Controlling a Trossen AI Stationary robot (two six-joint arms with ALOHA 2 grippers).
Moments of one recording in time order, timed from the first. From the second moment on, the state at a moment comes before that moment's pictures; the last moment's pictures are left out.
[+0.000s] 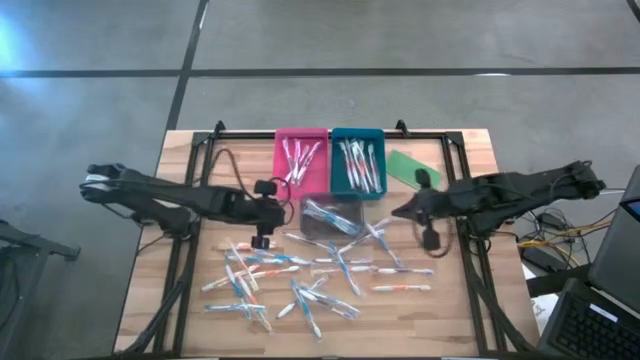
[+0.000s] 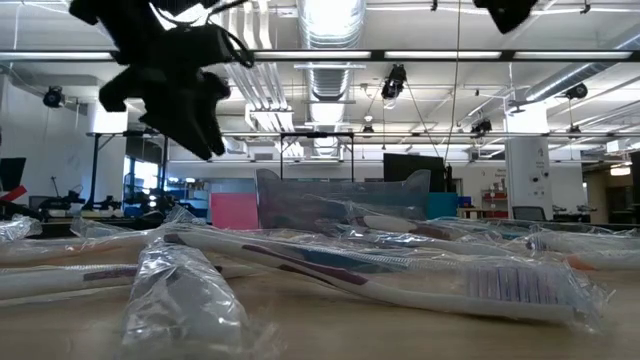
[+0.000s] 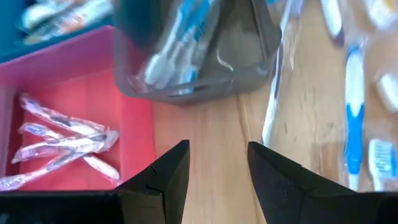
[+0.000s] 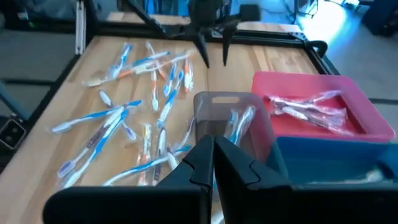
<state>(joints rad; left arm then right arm) -0.09 1.25 0.82 -0.52 -0.28 0.18 0.23 0.82 0.86 -0.51 0.21 0.08</state>
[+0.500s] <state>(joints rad) -0.09 1.48 0.85 -0.51 -0.19 0.17 0.24 0.52 0.68 -0.54 0.23 0.21</state>
